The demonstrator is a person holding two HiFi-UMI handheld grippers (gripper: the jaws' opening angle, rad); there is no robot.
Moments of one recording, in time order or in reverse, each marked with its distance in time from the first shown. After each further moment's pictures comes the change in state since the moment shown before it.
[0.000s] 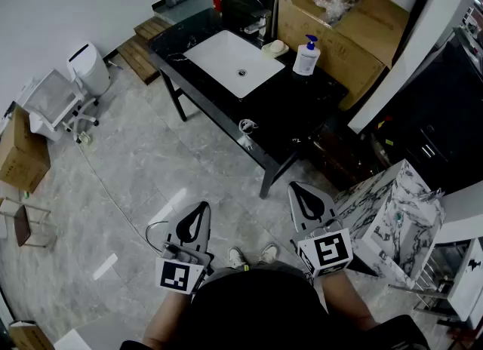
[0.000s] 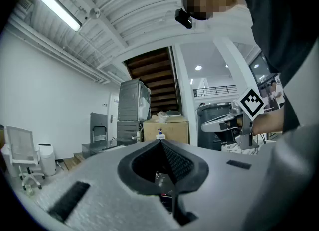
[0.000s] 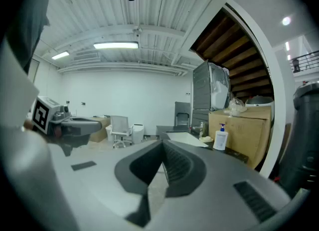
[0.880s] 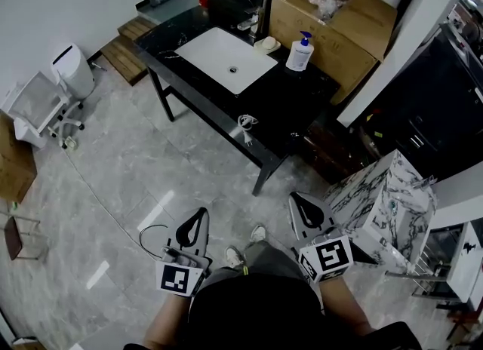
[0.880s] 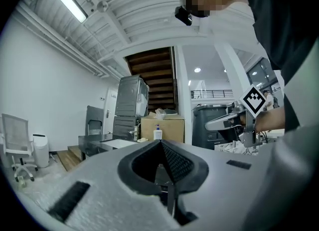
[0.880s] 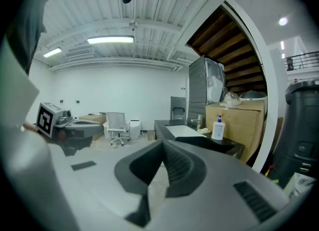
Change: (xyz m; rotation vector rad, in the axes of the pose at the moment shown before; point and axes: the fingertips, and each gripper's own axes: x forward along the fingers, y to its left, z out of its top) left arm -0.030 0.024 -0.034 -0.058 0.013 -0.068; right arm -0.012 0.042 -0.022 0.044 0.065 -0.063
